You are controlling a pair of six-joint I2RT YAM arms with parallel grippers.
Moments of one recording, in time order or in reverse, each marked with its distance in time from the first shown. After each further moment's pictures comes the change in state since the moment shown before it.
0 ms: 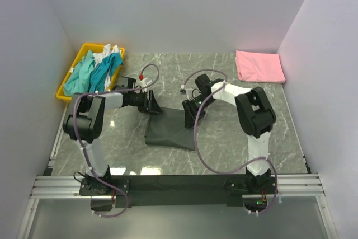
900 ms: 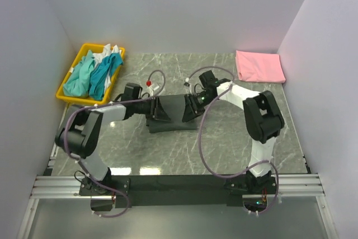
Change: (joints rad) left arm -0.113 -0.225 -0.184 0.185 0.091 -0.221; right arm -0.029 -0.127 -0.049 0.105 -0.130 0.187
